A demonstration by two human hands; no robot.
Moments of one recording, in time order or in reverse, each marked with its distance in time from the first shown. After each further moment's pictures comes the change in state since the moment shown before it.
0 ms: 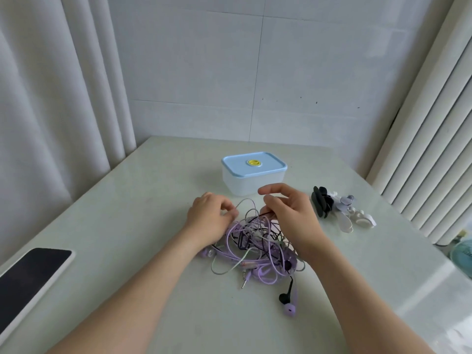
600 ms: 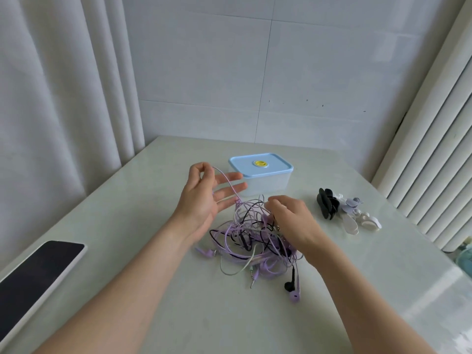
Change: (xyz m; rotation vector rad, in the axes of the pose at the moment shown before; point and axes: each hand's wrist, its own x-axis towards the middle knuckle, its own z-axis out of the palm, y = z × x) left_hand -0.010 0.020 -0.038 -1.365 0.022 -0.074; right_hand -0.003 -0.004 0.004 -0.329 -0.055 0.140
